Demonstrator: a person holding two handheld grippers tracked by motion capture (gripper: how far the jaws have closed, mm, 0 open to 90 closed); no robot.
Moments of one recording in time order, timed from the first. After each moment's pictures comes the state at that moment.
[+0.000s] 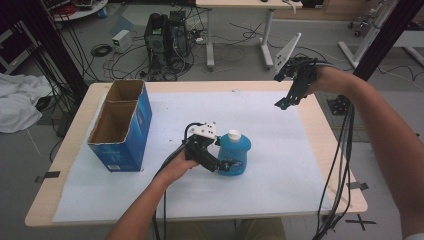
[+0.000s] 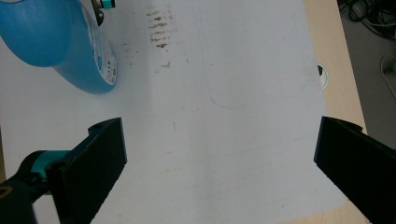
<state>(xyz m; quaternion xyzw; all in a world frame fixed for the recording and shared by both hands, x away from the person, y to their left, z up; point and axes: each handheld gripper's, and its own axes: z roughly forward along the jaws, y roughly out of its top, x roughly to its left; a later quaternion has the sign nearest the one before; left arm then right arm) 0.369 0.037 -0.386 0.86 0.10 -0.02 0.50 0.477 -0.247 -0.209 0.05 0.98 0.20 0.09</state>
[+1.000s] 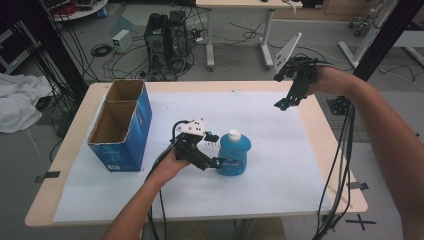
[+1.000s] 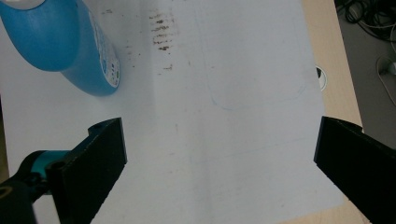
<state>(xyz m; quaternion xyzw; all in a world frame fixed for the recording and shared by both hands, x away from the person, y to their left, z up) 0.363 0.065 -0.374 0.85 0.13 0.01 0.52 0.469 -0.244 -0.204 0.05 0.98 0.20 0.09</state>
